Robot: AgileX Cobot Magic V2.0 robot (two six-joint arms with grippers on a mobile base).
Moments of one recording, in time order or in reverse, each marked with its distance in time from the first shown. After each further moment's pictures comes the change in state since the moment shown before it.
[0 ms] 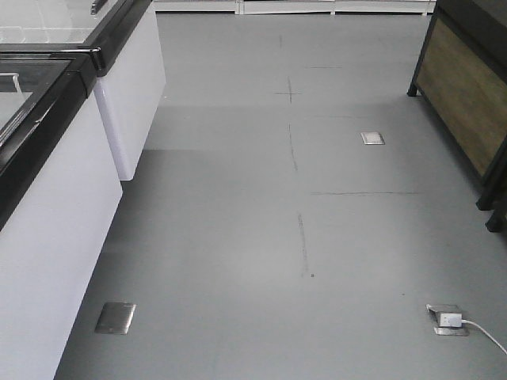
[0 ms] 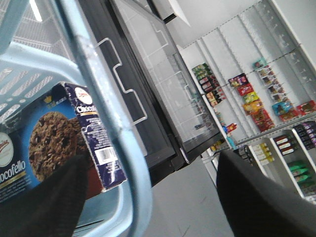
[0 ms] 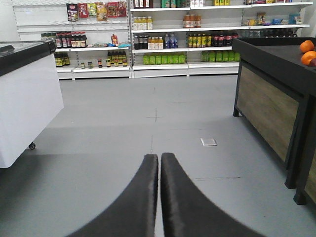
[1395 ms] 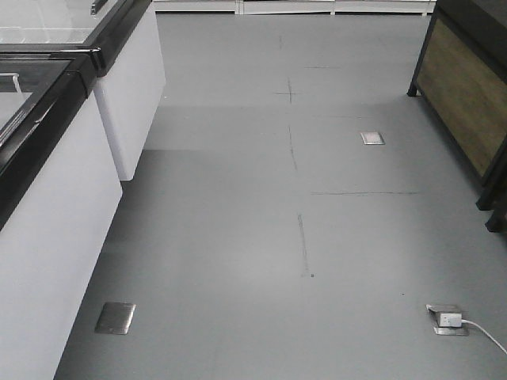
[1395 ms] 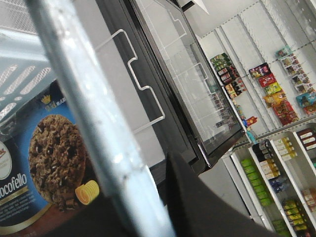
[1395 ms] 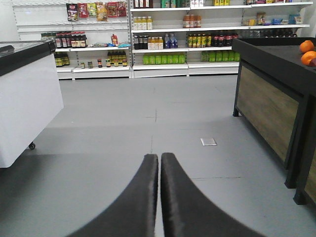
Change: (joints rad) left arm -0.001 0.244 -0.155 -0.063 -0.042 0.079; right arm 0.000 0.000 0.000 0.000 0.000 0.000
